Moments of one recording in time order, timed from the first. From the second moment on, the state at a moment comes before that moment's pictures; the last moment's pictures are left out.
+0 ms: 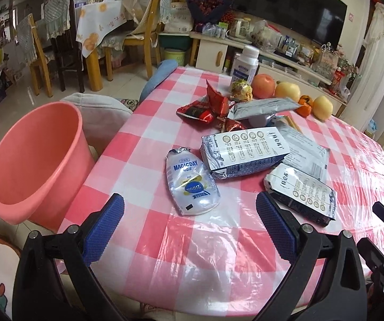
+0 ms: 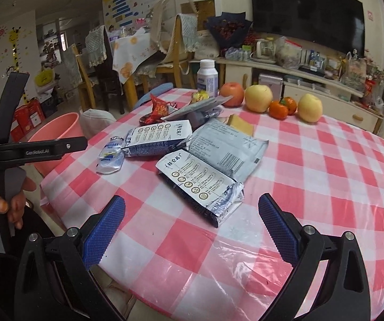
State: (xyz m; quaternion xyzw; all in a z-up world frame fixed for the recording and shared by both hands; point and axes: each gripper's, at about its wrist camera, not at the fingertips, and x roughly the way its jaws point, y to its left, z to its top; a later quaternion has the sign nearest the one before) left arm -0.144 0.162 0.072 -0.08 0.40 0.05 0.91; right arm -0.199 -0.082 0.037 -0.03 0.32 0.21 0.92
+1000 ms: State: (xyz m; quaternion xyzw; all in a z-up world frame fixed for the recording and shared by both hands) left arm -0.067 0.159 0.011 -0.04 0.47 0.06 0.88; right arm -0.093 -0.049 -0.011 -0.10 0.40 0.28 0.87
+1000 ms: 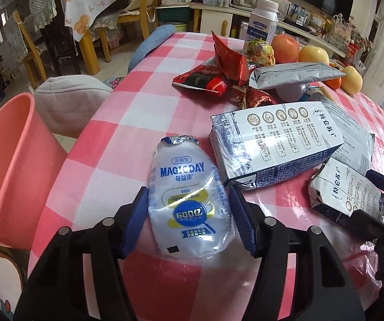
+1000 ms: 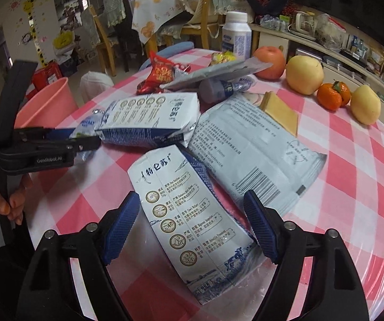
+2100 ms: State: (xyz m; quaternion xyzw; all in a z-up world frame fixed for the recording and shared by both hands) left arm -0.119 0.183 0.068 -0.09 0.36 0.03 0.93; right arm -0.140 -0.045 0.022 -0.01 0.38 0.27 0.88
